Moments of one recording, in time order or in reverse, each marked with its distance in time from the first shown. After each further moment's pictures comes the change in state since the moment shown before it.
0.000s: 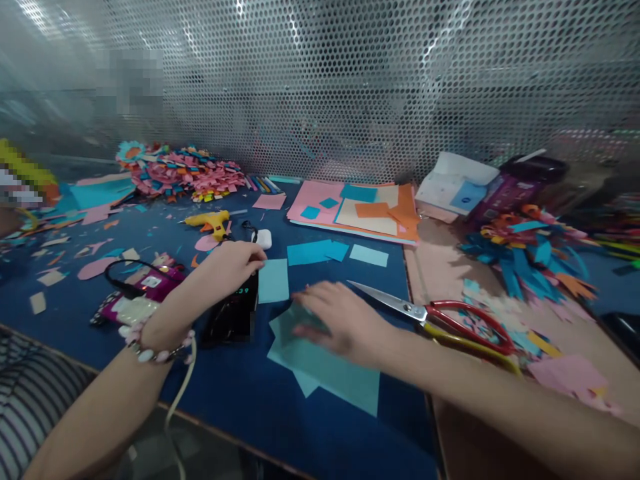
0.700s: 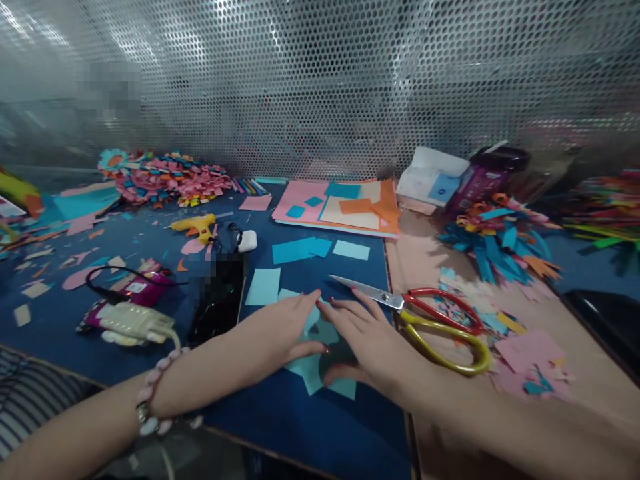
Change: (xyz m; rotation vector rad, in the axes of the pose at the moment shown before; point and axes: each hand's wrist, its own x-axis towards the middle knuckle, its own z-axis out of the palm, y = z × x) left_hand -0.044 0.106 0.042 0.003 -0.248 0.365; right_hand -0.076 0.011 -0.002 -0.254 0.033 -0.007
